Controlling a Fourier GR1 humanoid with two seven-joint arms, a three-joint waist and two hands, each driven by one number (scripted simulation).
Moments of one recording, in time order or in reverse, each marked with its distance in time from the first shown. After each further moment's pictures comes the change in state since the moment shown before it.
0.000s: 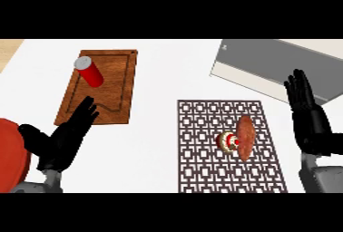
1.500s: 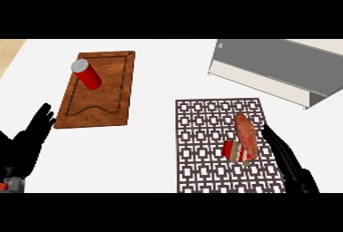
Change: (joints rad) left arm 0.063 0.113 0.161 0.119 -0.112 0.008 -0.077; right arm 0.414 -0.063 0.362 -0.525 0.811 -0.196 0.350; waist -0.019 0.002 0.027
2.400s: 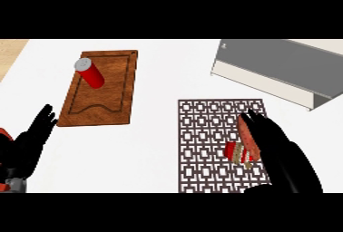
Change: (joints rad) left arm 0.004 -0.039 0.039 0.006 -0.045 -0.048 -0.005; right arm -0.283 -0.028 0.024 0.005 0.244 0.592 0.457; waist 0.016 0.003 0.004
